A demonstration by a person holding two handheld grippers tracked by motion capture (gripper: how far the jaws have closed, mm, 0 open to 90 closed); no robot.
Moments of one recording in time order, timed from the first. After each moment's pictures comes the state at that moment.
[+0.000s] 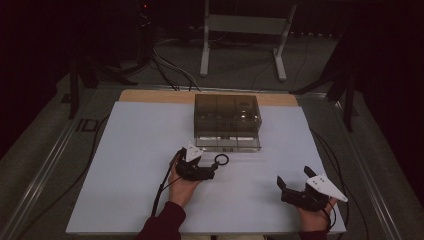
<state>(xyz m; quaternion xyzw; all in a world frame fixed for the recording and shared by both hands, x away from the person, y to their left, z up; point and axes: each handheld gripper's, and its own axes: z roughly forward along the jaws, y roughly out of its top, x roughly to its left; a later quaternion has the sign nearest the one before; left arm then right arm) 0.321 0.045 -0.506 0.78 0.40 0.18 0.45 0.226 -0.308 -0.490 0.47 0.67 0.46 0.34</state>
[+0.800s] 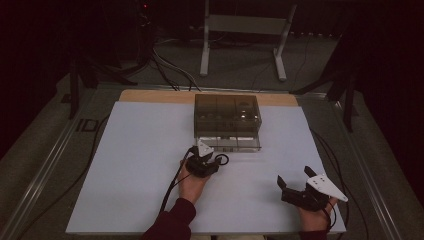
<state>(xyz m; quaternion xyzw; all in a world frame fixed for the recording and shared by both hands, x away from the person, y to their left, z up) 0.341 0.020 -0.523 0.79 0.43 0.15 0.41 0.227 -0.309 -0.491 0.48 0.67 0.46 0.34</state>
